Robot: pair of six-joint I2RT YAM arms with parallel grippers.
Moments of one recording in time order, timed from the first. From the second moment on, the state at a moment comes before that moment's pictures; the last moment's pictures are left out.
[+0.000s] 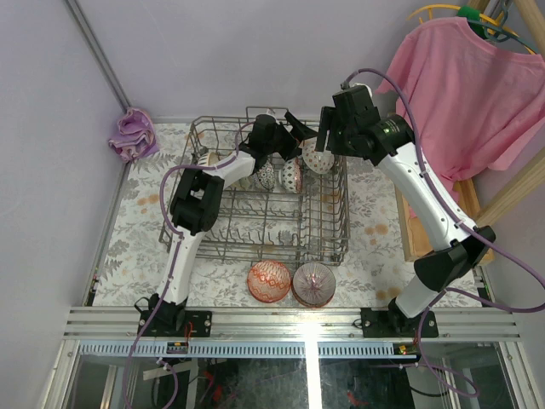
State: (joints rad) left arm -0.42 2.39 1.84 0.21 0.36 -1.19; right arm 0.53 1.65 1.92 -1.02 0.24 0.51
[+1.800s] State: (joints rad) left arm -0.33 2.44 1.78 0.72 0.67 -1.64; right arm 0.46 1.89 1.98 -1.05 0.43 0.39
